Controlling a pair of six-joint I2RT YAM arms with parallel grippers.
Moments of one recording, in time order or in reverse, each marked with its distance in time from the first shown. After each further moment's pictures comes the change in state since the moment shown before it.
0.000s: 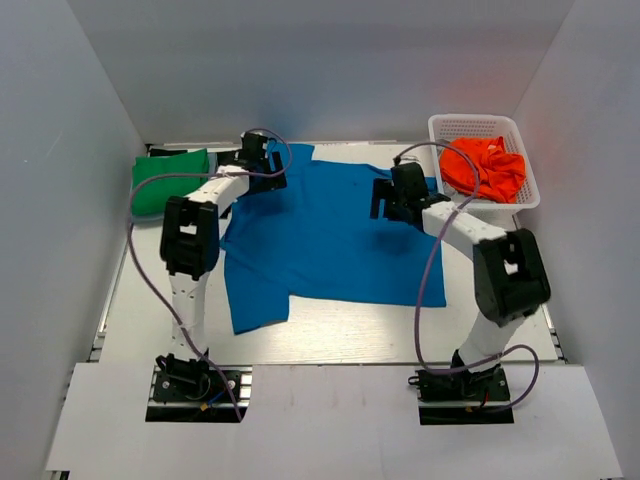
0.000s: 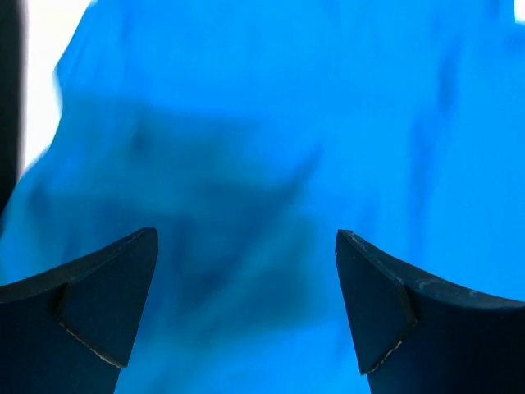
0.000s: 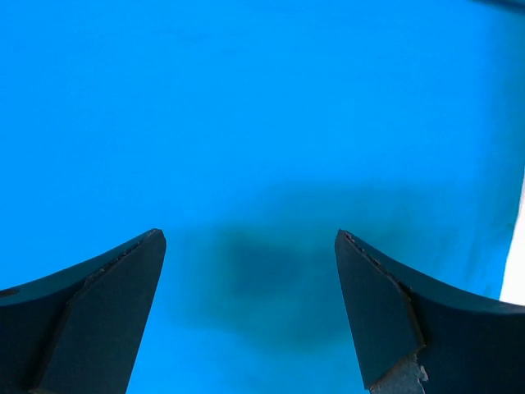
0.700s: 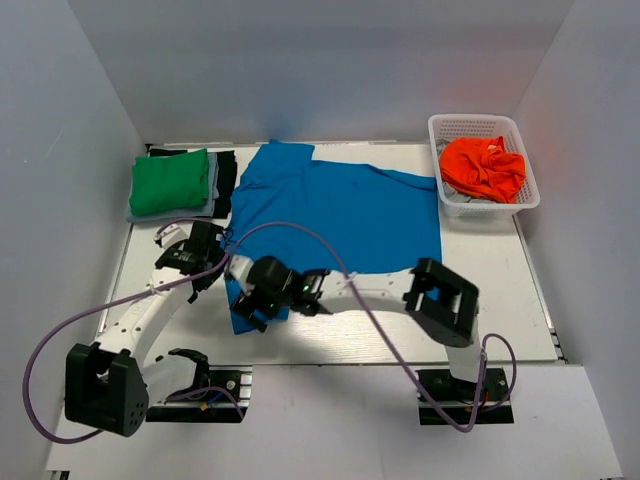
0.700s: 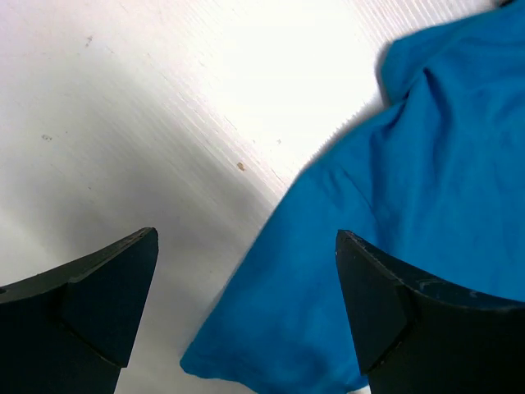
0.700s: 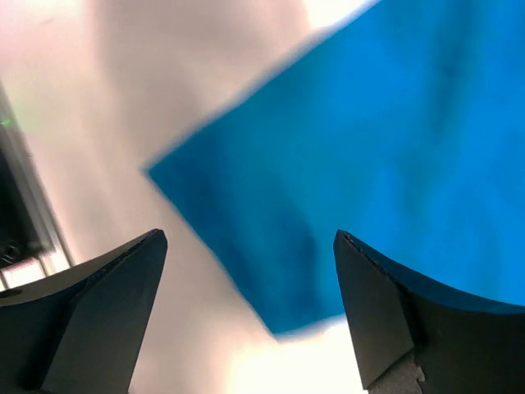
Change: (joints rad) left arm 0.005 -1.202 -1.123 -0.365 -0.359 -0.624; right arm 0.877 0.102 0.101 0.103 -0.180 -0.295
